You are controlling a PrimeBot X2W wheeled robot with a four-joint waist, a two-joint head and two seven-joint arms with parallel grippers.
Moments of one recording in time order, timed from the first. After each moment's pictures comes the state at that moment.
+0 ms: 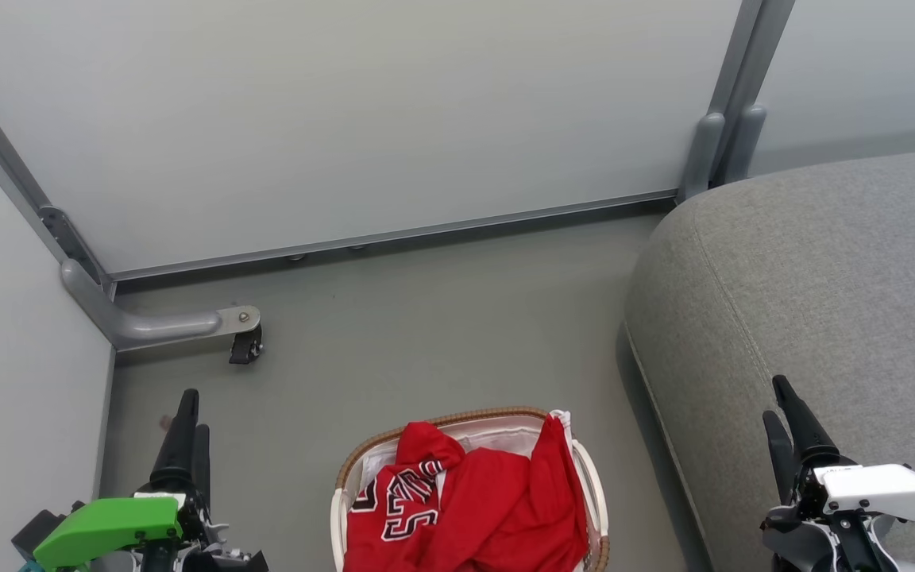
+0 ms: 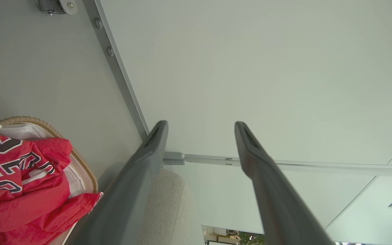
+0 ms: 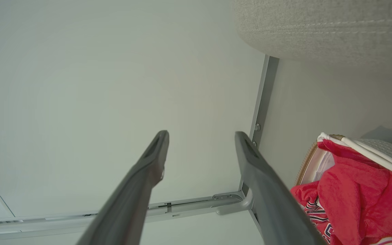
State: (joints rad) left arm -0.06 0.04 0.05 0.29 -1.59 -0.13 0.05; right arm -0.08 -0.03 -0.09 0.30 1.57 0.13 0.06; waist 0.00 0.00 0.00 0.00
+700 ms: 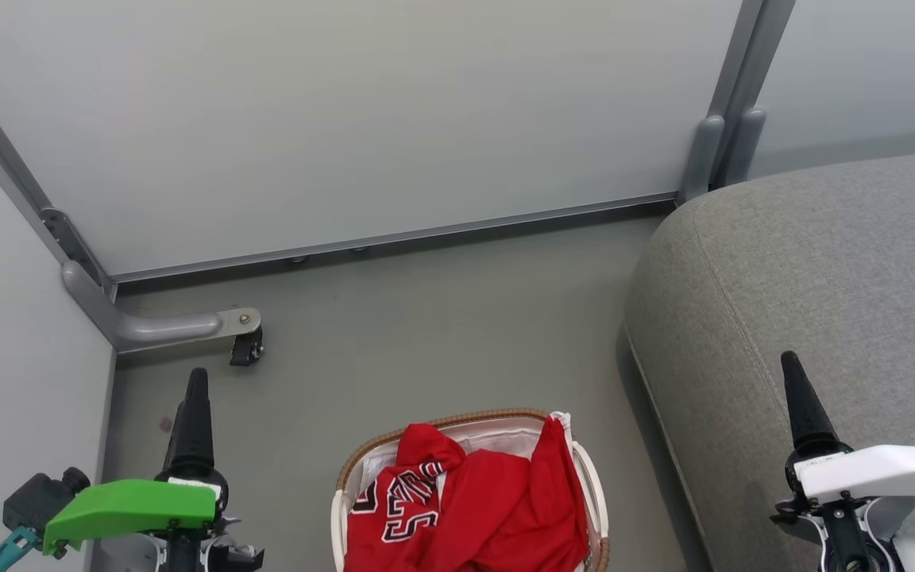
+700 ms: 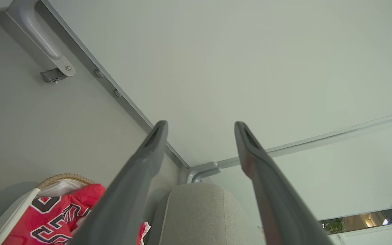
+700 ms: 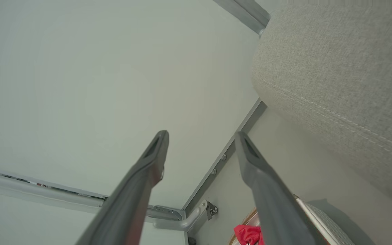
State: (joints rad) left arm -0.06 0.04 0.01 0.22 -1.22 -0.13 -0.03; right arm -0.07 -0.04 -0.11 0.21 1.11 0.13 -0.03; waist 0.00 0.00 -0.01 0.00
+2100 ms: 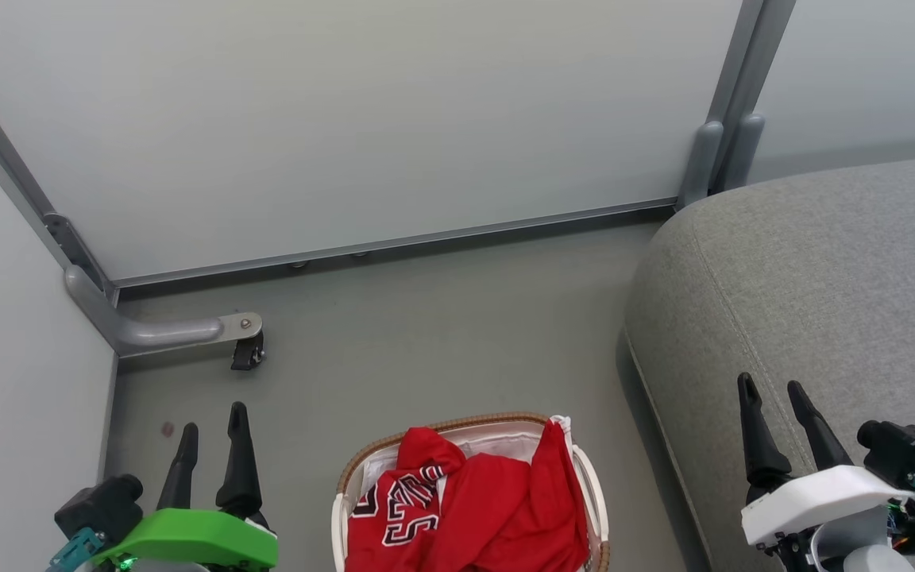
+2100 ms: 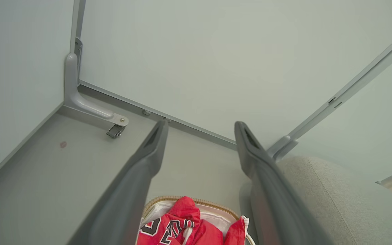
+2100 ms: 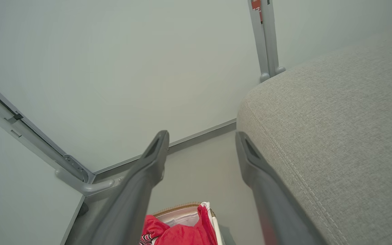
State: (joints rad) left arm -0.01 0.04 -0.05 0.25 -0.63 -0.11 -0.16; right arm -0.03 -0.04 -0.04 0.20 0.45 0.13 -0.16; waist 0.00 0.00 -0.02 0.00
